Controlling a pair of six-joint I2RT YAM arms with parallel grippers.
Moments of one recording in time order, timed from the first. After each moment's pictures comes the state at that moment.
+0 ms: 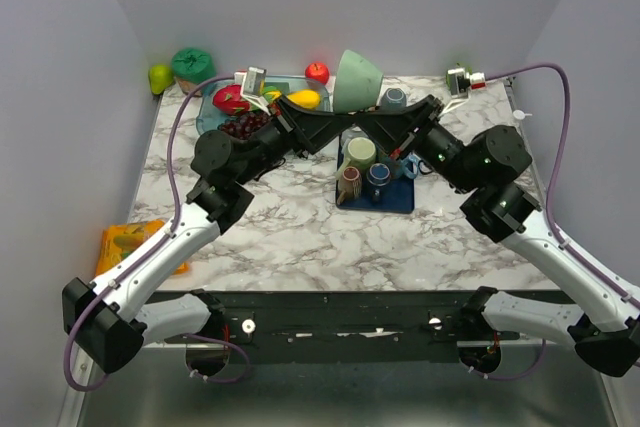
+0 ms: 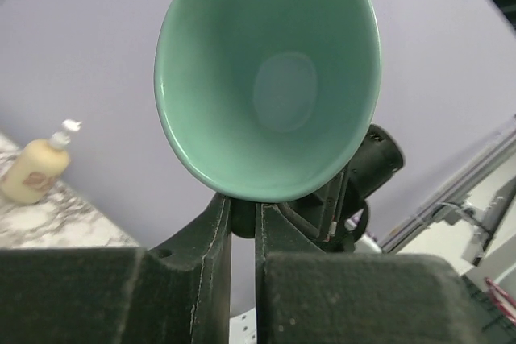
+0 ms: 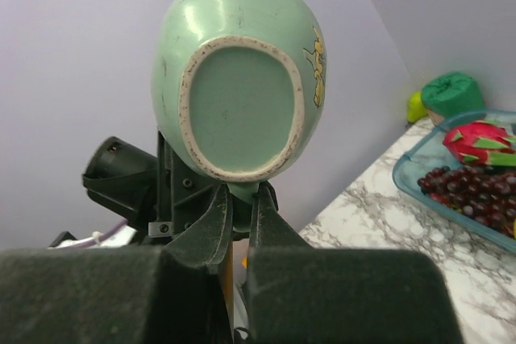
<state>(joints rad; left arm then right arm) -0.65 1.13 1.04 0.60 0.40 -1.07 0.76 1.05 1.17 0.22 -0.17 0.67</state>
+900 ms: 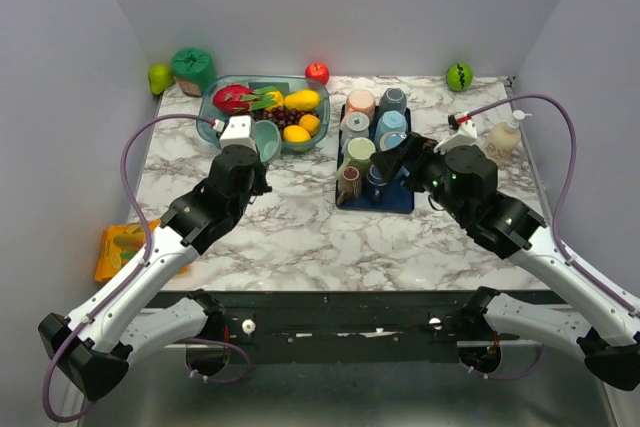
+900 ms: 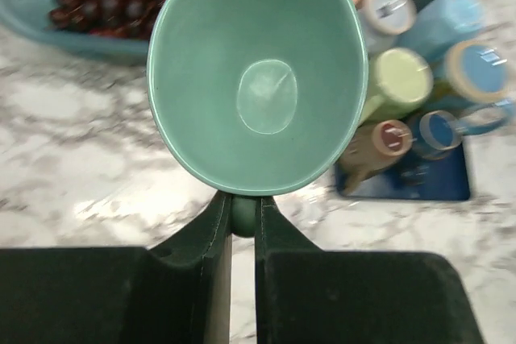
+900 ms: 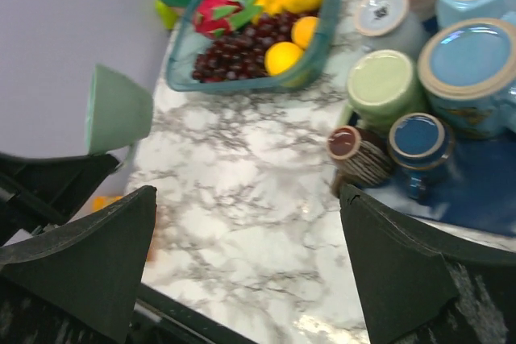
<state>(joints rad) -0.65 0.95 1.00 -0.49 -0.41 -0.45 0.78 0.93 1.02 -0.33 0.32 0.71</state>
